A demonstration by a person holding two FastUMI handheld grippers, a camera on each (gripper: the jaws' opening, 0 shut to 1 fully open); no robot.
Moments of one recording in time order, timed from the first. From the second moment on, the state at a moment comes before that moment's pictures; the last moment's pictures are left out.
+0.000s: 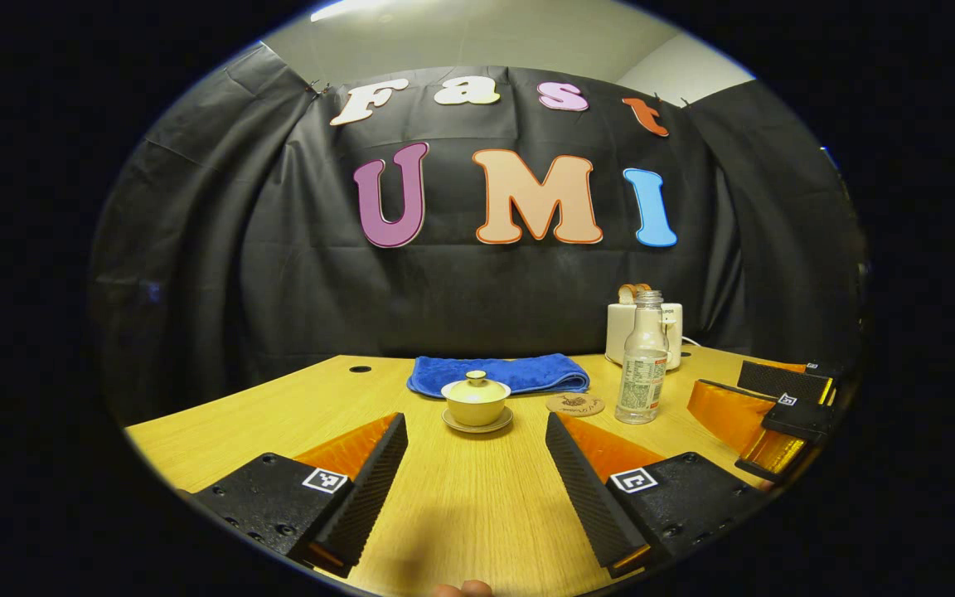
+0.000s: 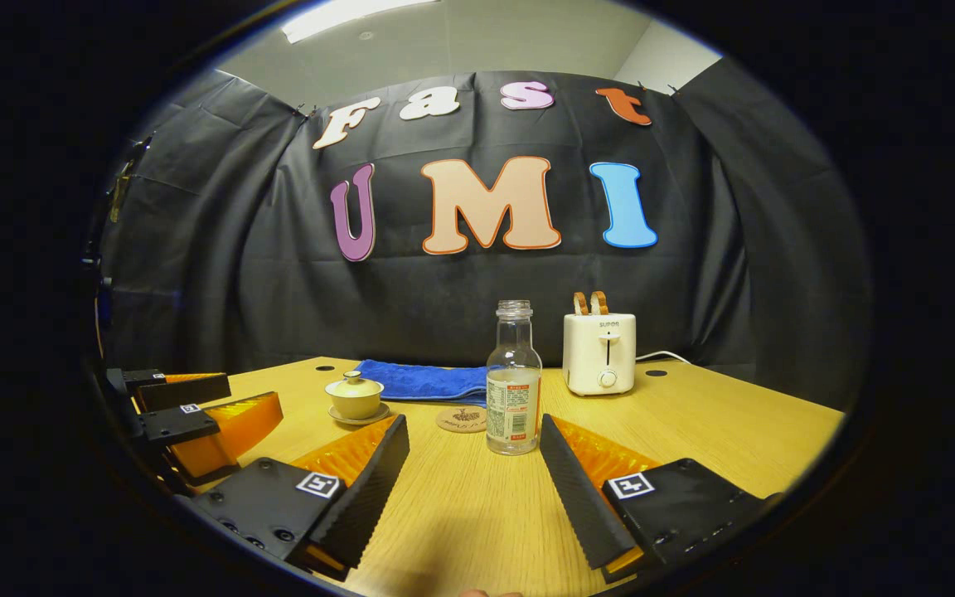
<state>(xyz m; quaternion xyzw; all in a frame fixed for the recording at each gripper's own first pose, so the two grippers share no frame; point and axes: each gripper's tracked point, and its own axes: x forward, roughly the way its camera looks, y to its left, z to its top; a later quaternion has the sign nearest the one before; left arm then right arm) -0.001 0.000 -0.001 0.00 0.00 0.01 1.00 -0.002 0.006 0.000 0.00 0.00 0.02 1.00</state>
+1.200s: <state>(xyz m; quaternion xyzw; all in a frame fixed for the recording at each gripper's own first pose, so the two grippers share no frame) 0.060 0.003 -0.004 0.00 0.01 -0.03 1.00 0.001 -0.016 0.001 0.00 0.00 0.04 1.00</state>
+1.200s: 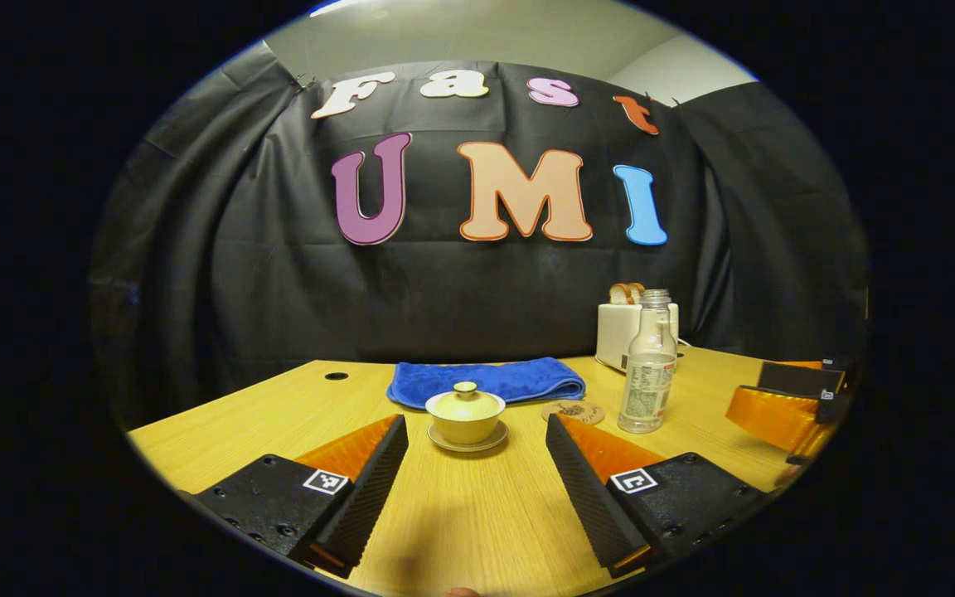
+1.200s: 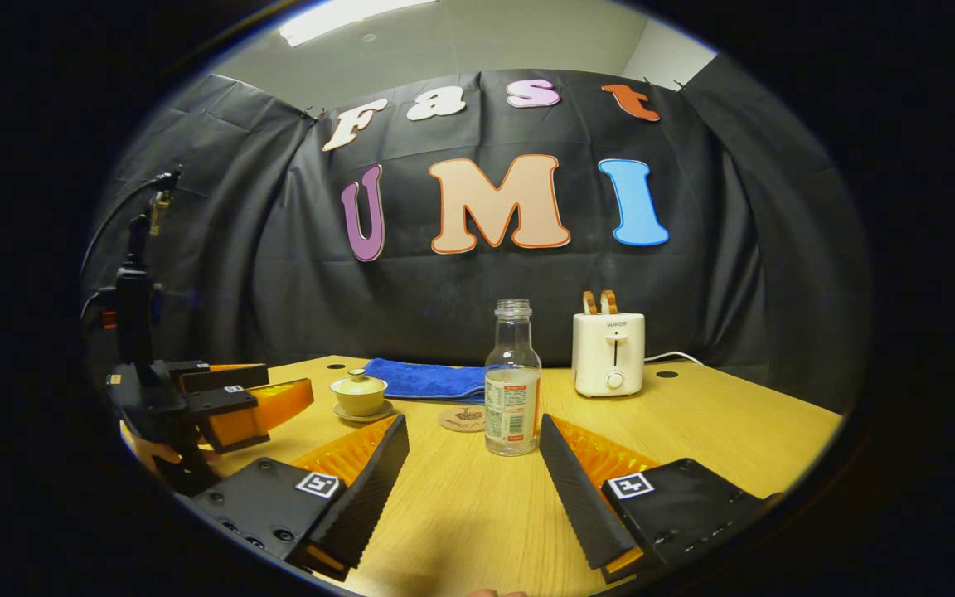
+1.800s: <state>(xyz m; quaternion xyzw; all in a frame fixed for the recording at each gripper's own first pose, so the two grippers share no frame) 0.165 0.021 -0.029 -0.01 0.09 -0.01 1.00 0.001 -0.045 0.002 0.00 0.00 0.01 1.00</state>
